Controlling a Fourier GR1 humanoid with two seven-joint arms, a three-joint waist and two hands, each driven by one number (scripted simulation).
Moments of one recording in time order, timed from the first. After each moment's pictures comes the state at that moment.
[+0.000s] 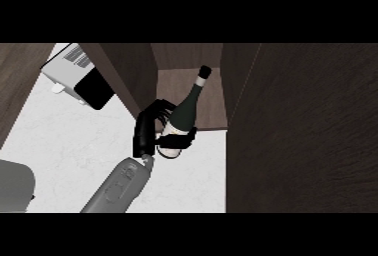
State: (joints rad) left arm -0.44 0.04 -0.39 -1.03 -0.11 0.69 -0.01; right arm 0.40 -0.18 0.03 -2.36 -0.39 0.38 0.14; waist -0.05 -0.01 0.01
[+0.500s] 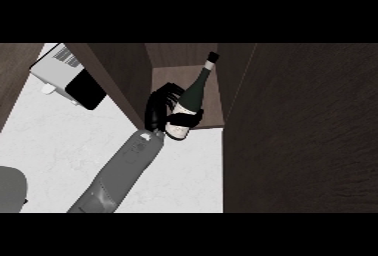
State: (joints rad) left arm -0.75 0.00 -0.36 -0.61 0.02 0.68 -0.04; right arm 0.41 -0.20 0.00 -2.36 -0.41 0.41 0.13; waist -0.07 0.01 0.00
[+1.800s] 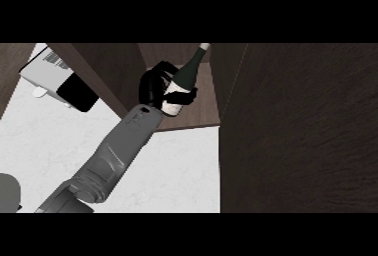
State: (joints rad) left arm -1.06 0.00 -0.26 -0.16 0.08 0.78 -0.31; right arm 0.43 -0.21 0.02 -2.35 -0.45 0.45 0.10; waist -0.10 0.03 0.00
